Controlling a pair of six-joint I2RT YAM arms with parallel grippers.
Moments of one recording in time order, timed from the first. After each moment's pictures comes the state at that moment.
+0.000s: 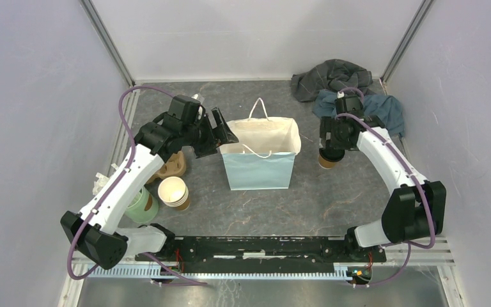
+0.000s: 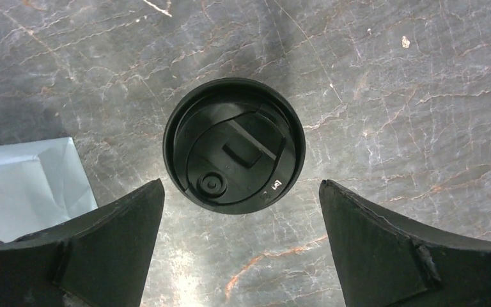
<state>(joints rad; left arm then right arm) -0.51 1.25 1.33 -0.87 0.17 -0.82 0.17 1.44 1.19 -0.81 0.17 0.22</state>
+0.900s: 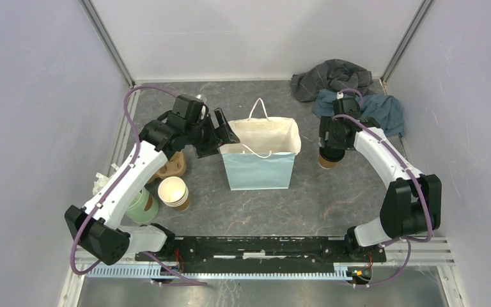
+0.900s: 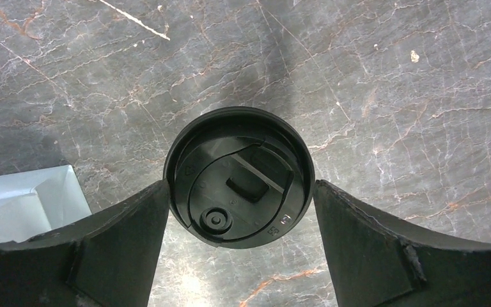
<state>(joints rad) -0.51 1.28 1.33 -0.86 0.17 -0.82 0.17 1.47 1.13 -0.69 0.20 0.27</state>
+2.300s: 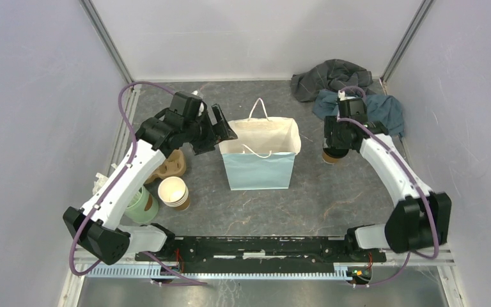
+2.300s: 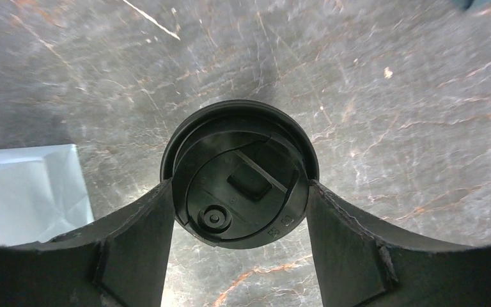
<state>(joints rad) -0.51 1.28 1.37 -0.90 0.12 -0.82 0.17 1.40 1.12 -0.71 0.18 0.18</state>
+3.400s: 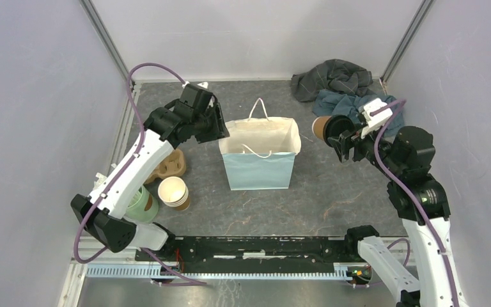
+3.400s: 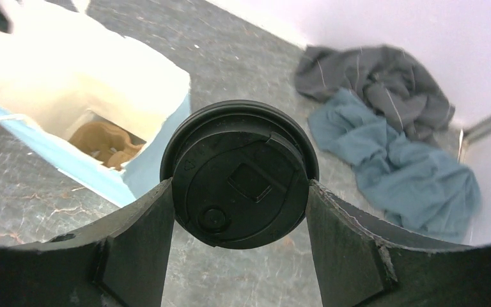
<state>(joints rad) -0.55 1.38 1.52 -0.98 -0.06 -0.65 0.17 0.74 1.16 -0.67 -0.27 -0.18</state>
